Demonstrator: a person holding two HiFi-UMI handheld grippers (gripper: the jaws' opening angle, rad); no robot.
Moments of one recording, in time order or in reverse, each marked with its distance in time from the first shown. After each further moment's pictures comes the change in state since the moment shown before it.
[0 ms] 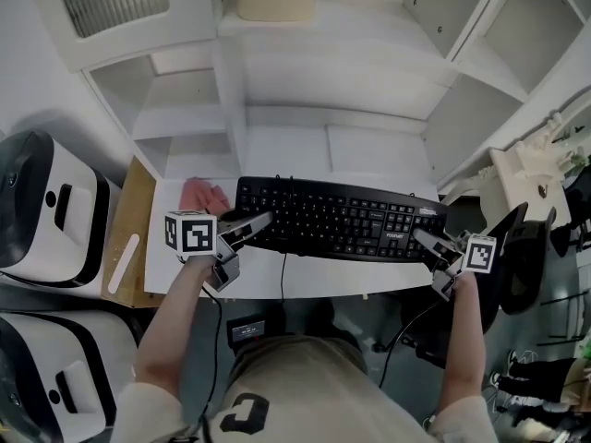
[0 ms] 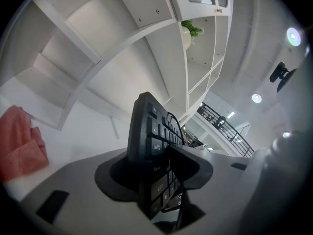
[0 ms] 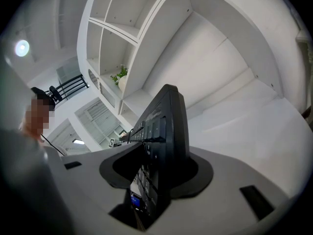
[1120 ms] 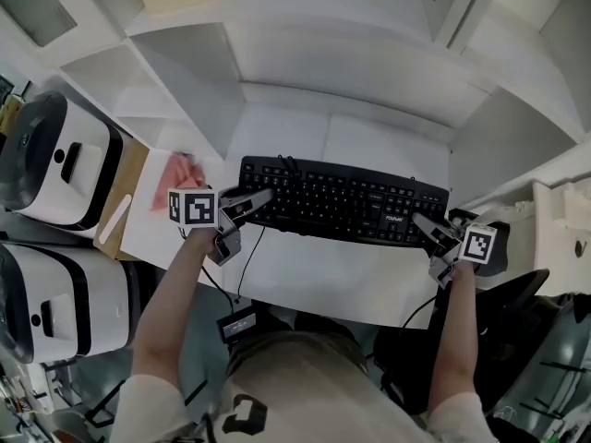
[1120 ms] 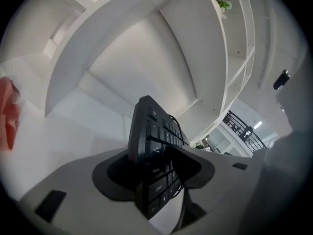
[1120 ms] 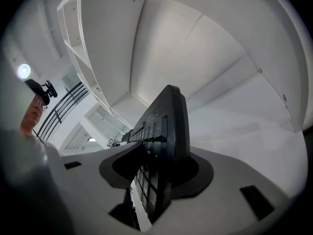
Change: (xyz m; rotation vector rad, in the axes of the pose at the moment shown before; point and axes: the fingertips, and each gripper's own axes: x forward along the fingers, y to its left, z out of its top) left arm 0.043 0.017 0.001 -0.078 -0.060 0.108; right arm 0.006 -0.060 0.034 0.021 0.064 0.060
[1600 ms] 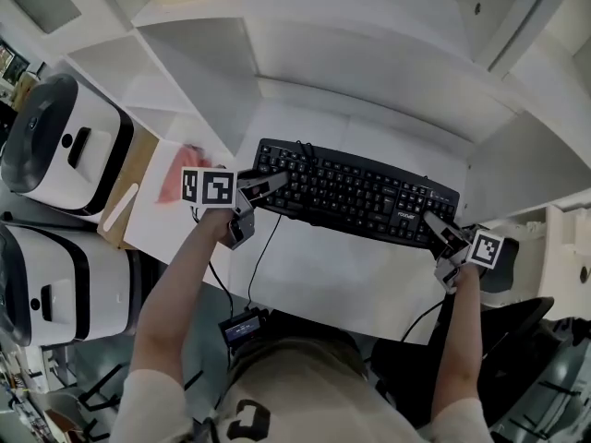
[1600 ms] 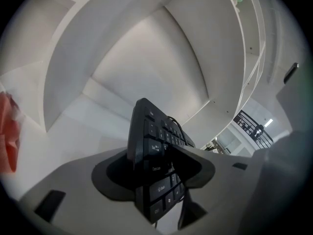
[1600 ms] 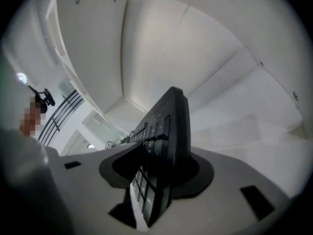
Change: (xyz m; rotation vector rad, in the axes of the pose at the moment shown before) left arm -0.030 -0.009 -0.001 0.041 -0.012 0.024; right arm -0.007 0.044 -0.026 -0.007 -0.059 -0.075
